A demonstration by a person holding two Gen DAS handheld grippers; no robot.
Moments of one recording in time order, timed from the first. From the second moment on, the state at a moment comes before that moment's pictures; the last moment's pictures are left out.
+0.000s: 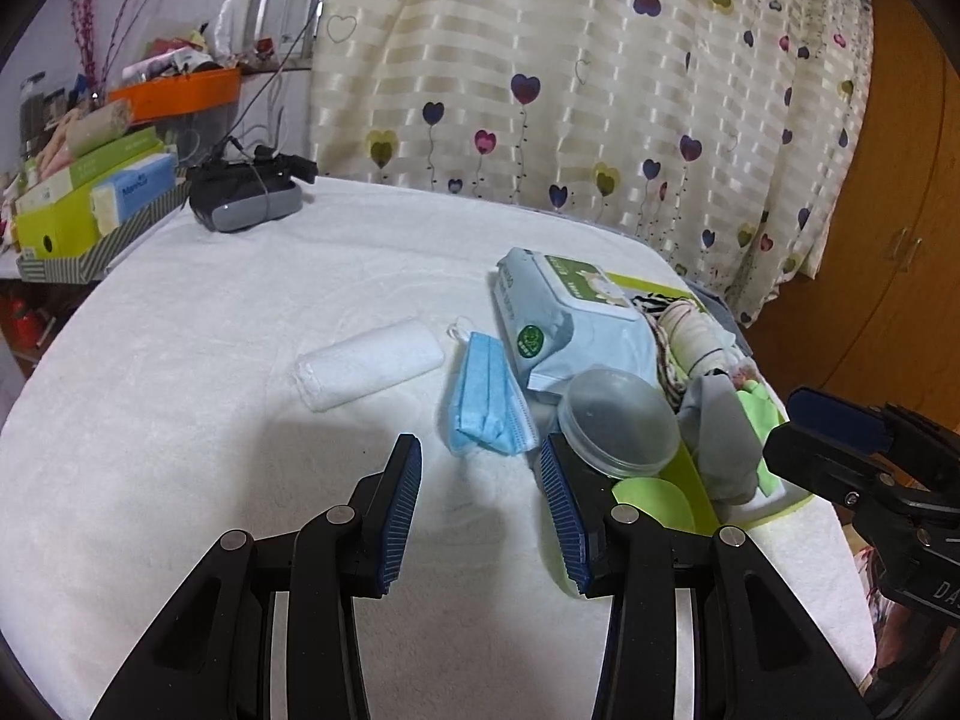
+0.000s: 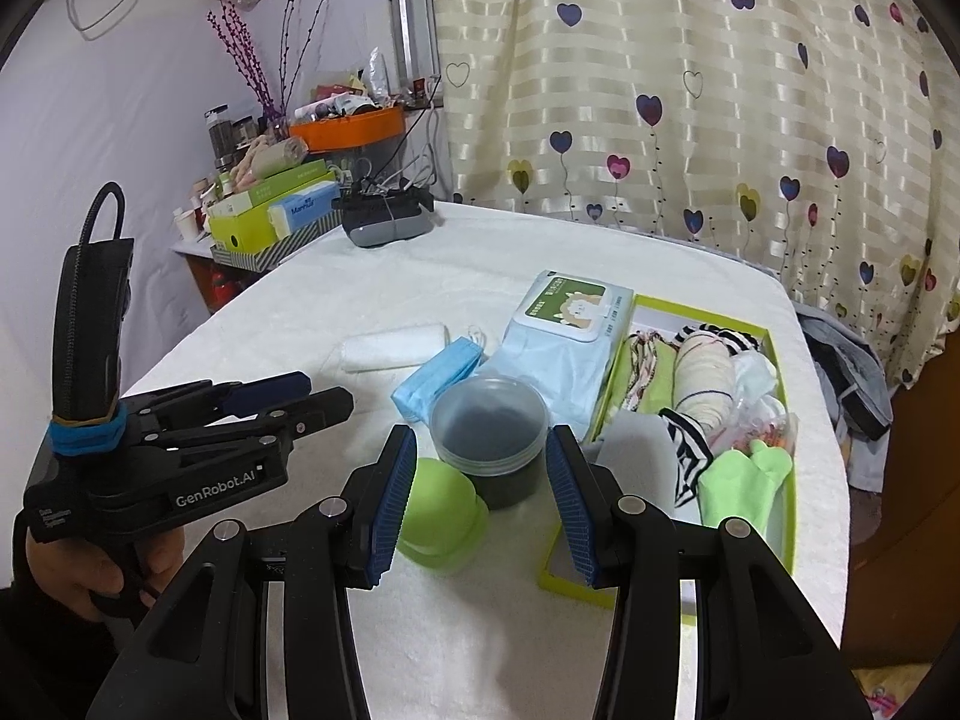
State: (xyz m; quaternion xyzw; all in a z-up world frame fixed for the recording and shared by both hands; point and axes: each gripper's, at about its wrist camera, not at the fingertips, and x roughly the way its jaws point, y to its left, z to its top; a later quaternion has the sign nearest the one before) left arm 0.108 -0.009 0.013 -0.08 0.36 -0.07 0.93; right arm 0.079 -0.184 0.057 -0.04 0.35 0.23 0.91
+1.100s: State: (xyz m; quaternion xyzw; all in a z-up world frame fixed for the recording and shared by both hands) left arm 0.154 0.004 -0.018 -0.11 0.40 -0.09 0.91; right arm 0.117 -0.173 0.047 -0.03 0.36 0.25 0.90
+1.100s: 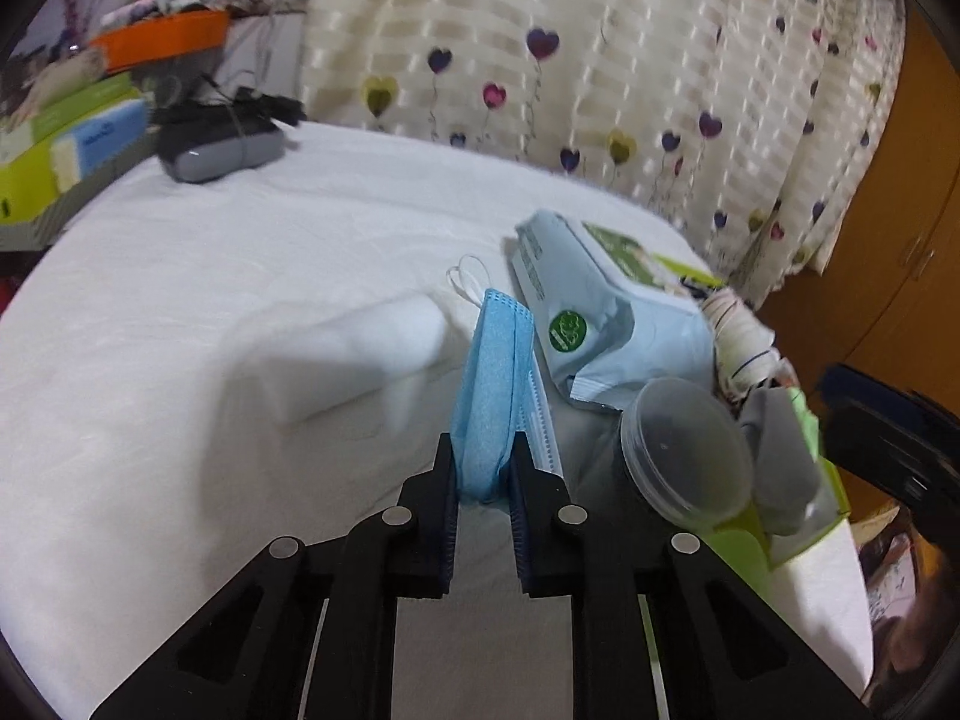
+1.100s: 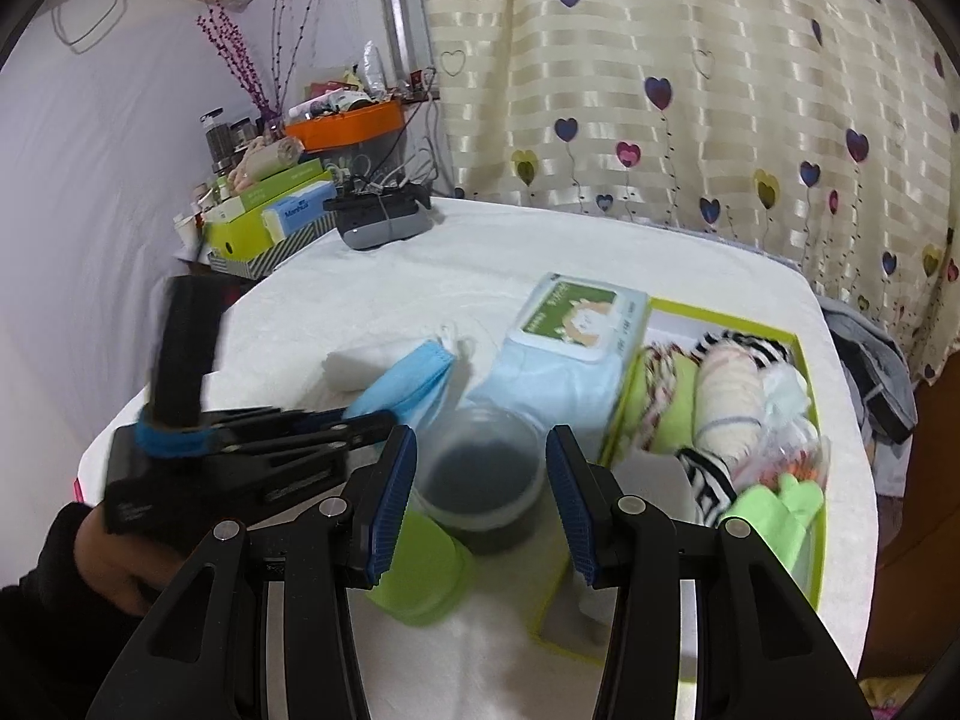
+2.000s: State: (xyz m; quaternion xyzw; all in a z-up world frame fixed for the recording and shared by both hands) left arm 0.120 0.132 -0.015 -0.17 0.37 0.00 0.91; right arm 0.209 0.040 -0.040 -0.45 0.39 0.44 0.68
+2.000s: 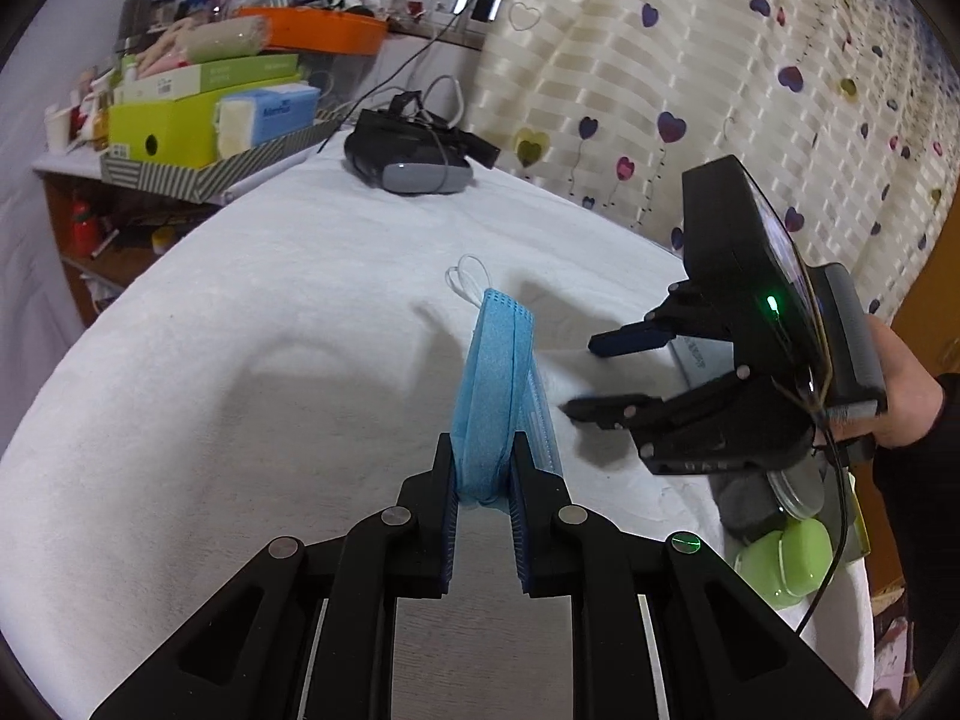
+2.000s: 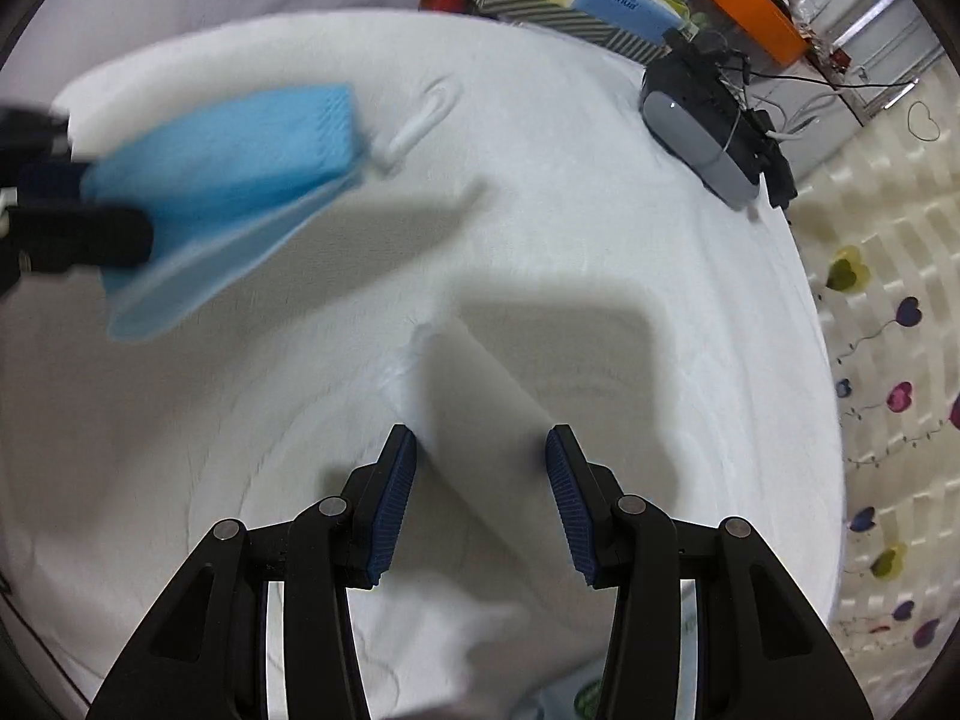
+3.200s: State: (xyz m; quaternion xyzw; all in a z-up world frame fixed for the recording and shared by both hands) left arm 0.076 0.008 0.066 -0.11 0.30 -0.09 0.94; right arm 0.108 -0.102 0.105 -0.24 0.29 0.32 0.87
